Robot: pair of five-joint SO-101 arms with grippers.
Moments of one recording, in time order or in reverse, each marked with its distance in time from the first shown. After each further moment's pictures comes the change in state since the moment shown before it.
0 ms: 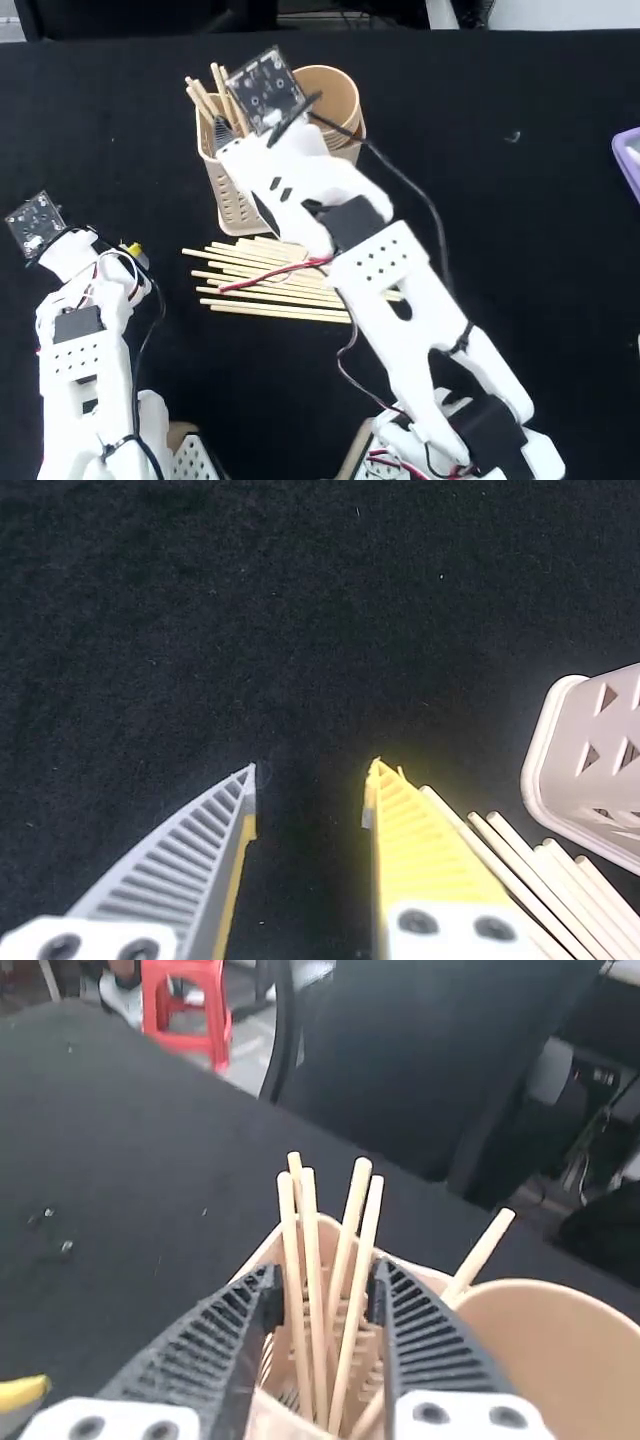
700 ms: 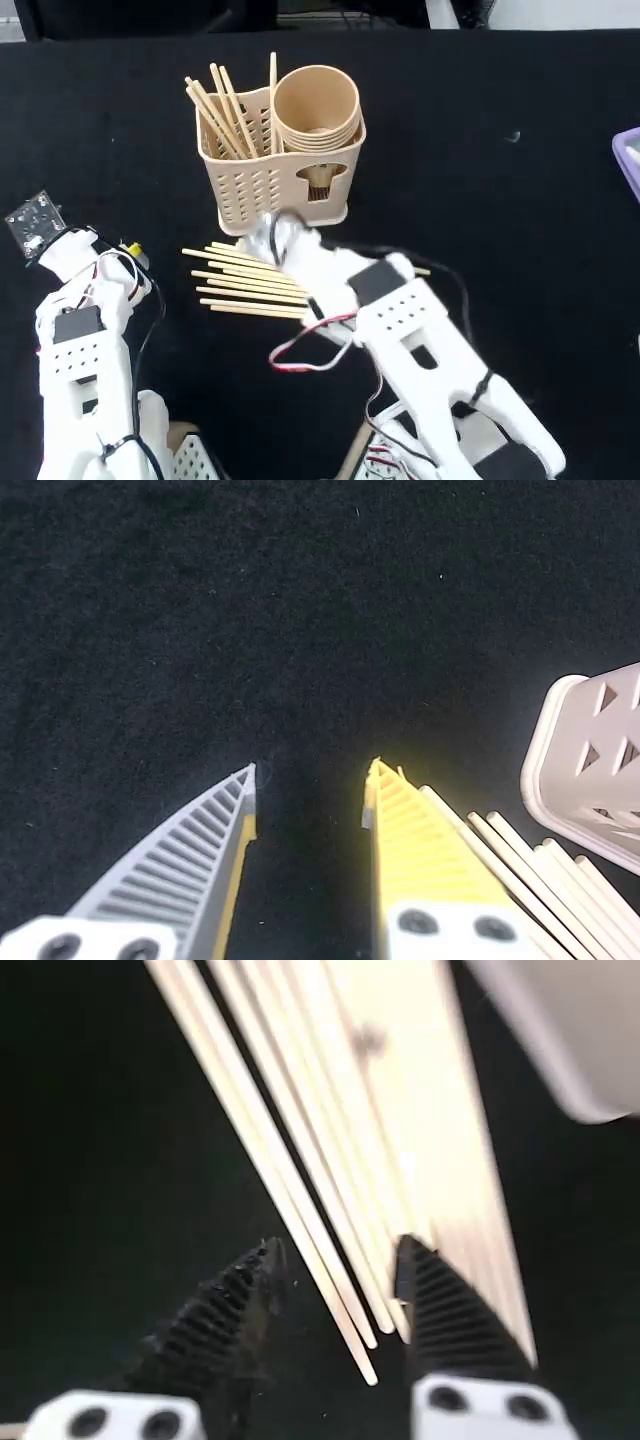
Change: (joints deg) left arm 0.0 0.0 0.0 0.0 0.0; right arm 3.7 -14.2 41.7 24.7 27.0
